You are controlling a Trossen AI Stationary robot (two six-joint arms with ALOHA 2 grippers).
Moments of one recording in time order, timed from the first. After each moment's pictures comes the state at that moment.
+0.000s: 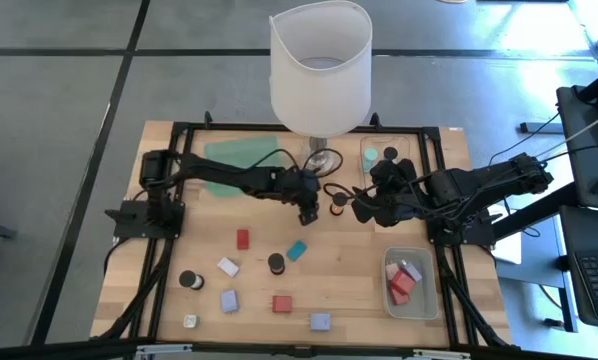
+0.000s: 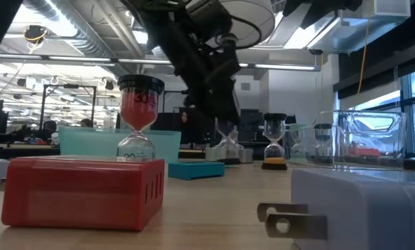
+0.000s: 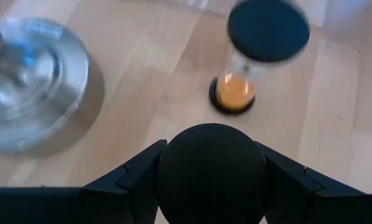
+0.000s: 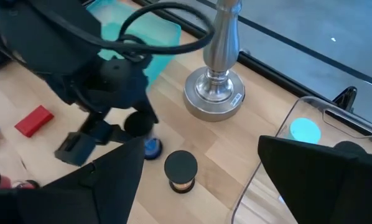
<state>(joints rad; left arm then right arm) 0.10 1.89 1.28 -0.24 -0.16 -0.23 0.33 1.34 1.39 -1.15 0.77 0.98</state>
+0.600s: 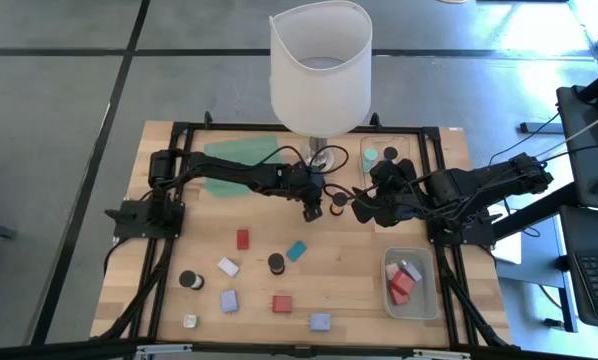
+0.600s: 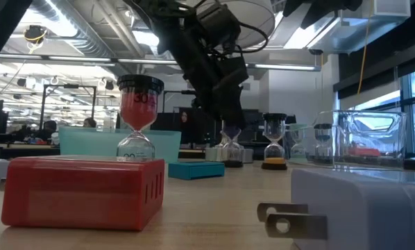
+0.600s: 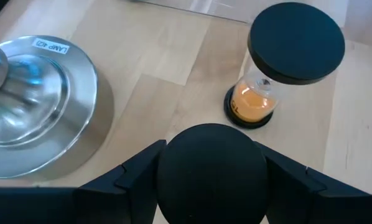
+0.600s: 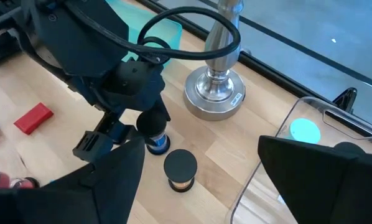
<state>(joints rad) 0.13 1.95 1.35 -0.27 -0.16 -0.18 0.33 1.34 1.39 -1.15 0.77 0.97</state>
